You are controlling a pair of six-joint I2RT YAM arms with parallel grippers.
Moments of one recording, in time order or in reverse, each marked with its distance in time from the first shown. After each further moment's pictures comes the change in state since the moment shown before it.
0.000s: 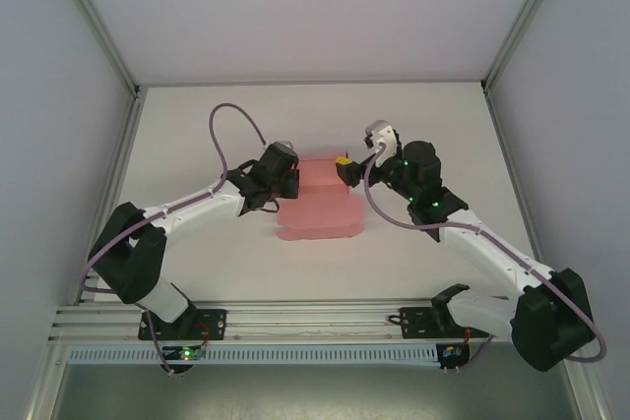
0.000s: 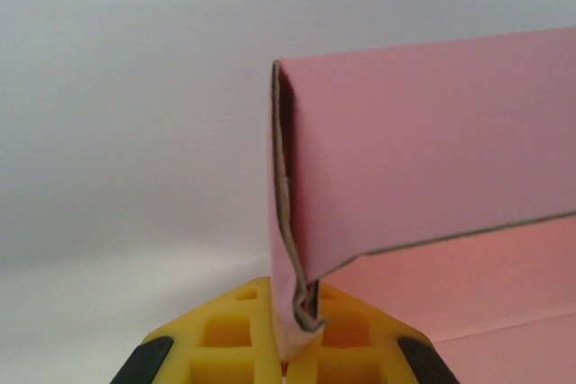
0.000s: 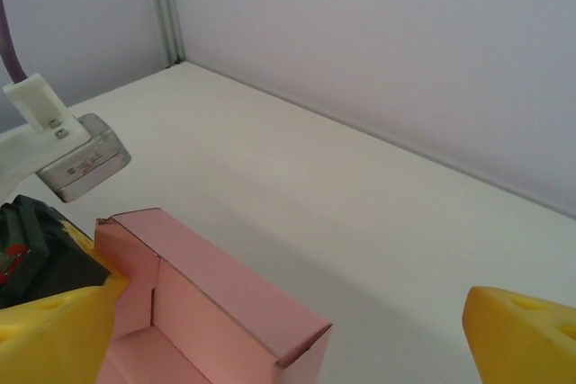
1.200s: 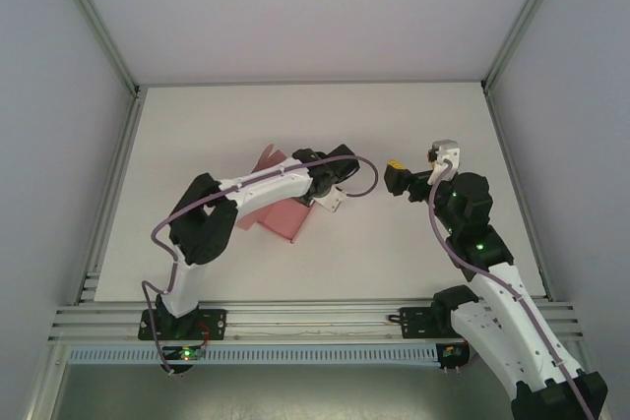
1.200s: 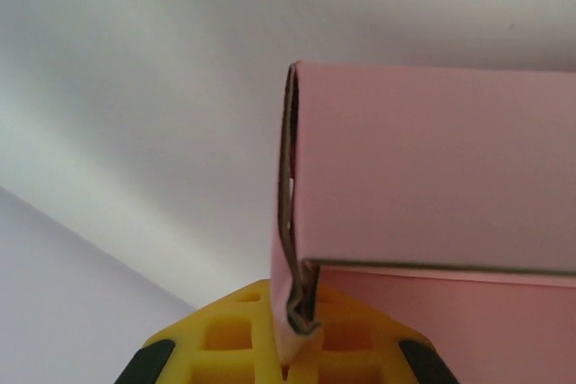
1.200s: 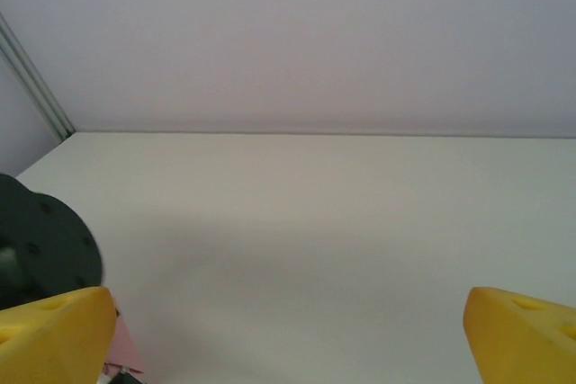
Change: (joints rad) left arm -0.194 0.513 0.585 -0.573 -0.391 1.754; right arm -0.196 -0.465 -0.143 -0.277 0.113 0.214
